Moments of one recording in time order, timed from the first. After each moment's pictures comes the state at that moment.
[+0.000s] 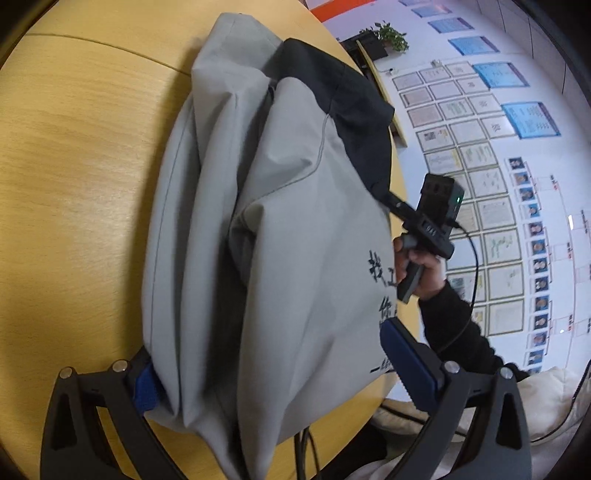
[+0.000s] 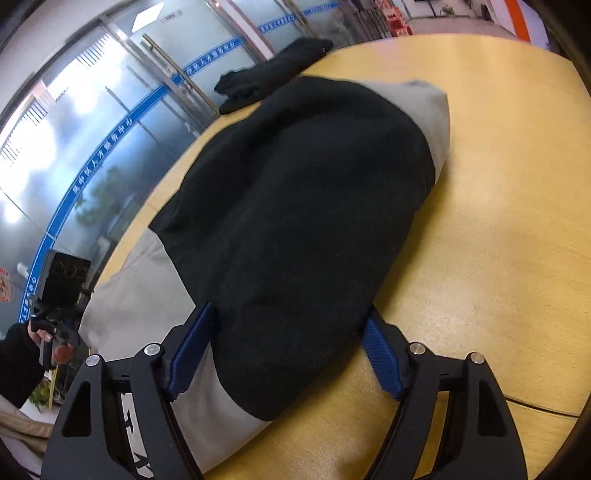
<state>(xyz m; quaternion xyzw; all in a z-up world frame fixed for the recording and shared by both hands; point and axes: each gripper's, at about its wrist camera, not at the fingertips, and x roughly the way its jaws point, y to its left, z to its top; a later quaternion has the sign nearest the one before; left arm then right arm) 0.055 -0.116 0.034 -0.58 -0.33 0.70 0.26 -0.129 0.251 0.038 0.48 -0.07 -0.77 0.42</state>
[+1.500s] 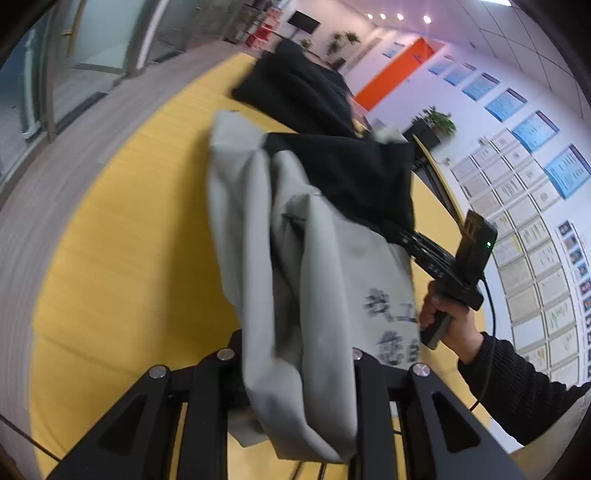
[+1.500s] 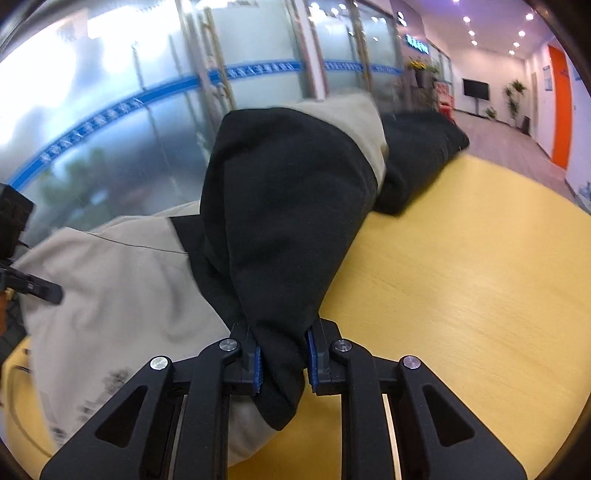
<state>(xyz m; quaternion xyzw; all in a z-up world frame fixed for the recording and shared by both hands) -0.152 -0.399 0.129 -0.48 -0.26 0.83 0.09 -0.293 -0.196 0.084 0.35 0.06 -0.83 0.43</state>
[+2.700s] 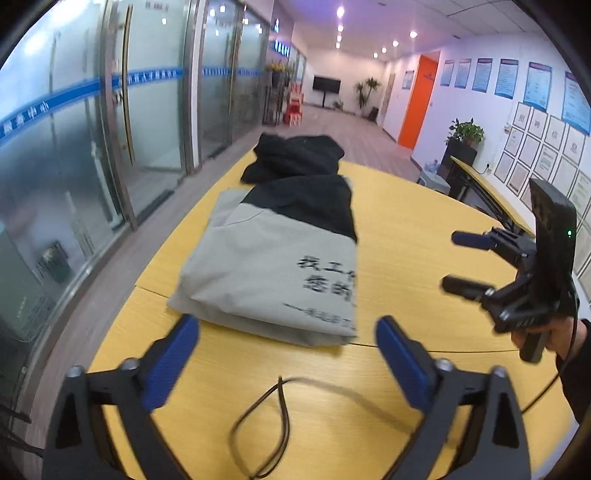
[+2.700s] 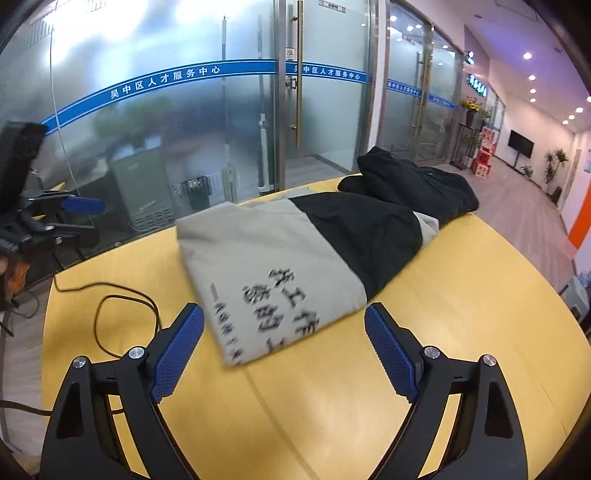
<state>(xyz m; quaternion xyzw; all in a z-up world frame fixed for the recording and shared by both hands) 0.050 -0.258 0.260 -0.36 -0.09 0.92 -0.08 -0.097 -0.122 0.216 0.30 0.20 -0.80 0.48</state>
